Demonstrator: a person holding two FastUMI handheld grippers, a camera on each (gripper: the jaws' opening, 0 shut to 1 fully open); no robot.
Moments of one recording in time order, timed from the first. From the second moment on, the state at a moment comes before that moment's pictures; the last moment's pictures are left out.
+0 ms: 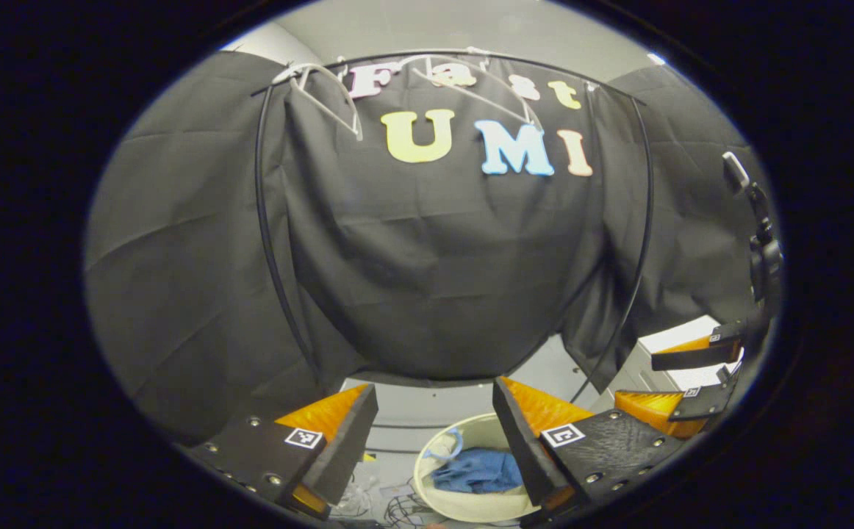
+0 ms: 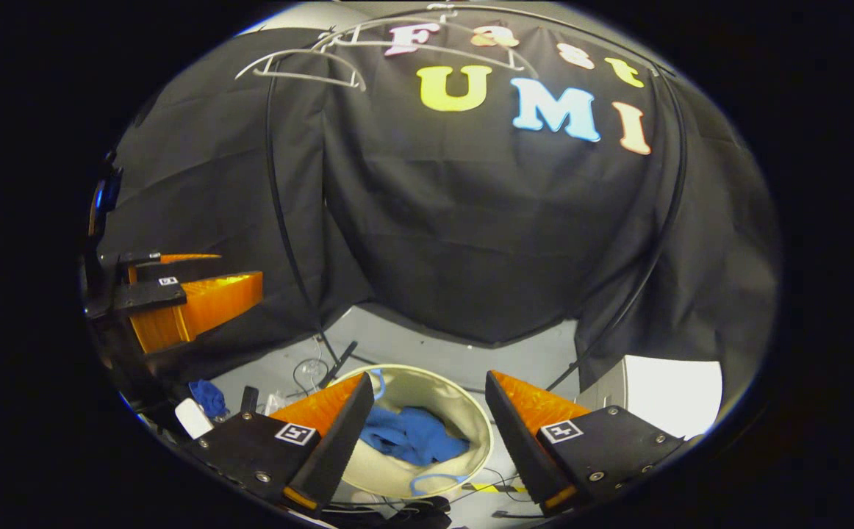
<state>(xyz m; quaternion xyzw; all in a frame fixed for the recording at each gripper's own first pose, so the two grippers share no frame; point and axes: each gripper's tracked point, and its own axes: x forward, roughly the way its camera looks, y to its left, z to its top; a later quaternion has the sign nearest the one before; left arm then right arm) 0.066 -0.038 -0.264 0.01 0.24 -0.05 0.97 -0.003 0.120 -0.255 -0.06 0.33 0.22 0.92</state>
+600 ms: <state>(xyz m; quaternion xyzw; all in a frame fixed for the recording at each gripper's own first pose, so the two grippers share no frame) 0.068 -0.022 -0.052 0.00 0.06 -0.03 1.00 0.037 0.064 -0.046 -0.02 0.10 0.15 0.98</state>
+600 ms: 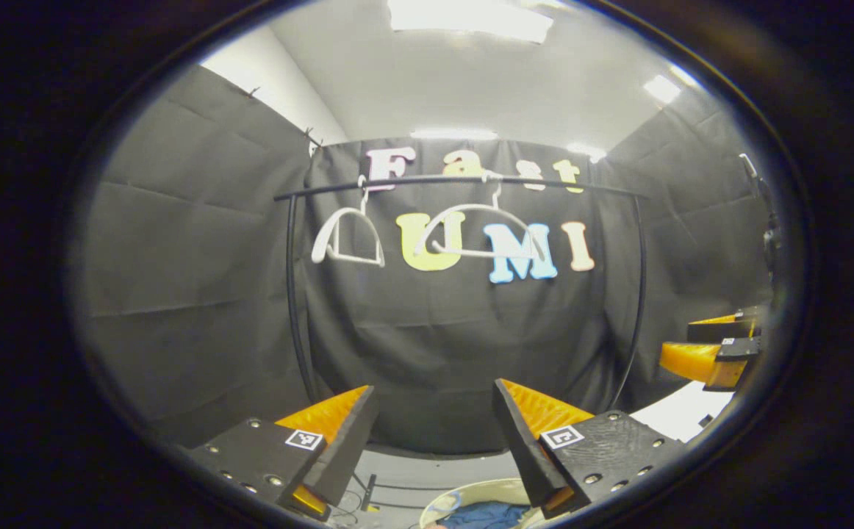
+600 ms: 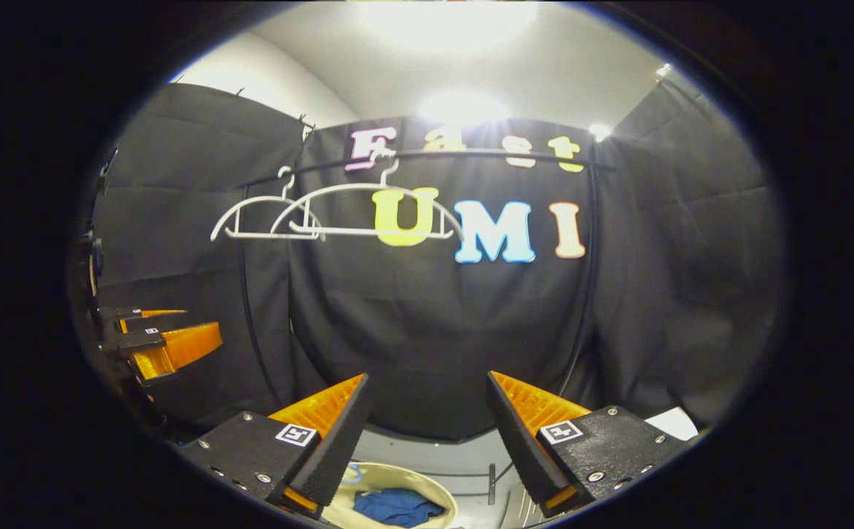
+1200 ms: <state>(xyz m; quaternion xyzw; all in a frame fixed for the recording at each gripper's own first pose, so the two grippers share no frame) -0.007 -0.030 0.053 0.01 -0.02 0.01 1.00 -0.002 -0.004 0.042 -0.01 -0.01 0.12 0.99</state>
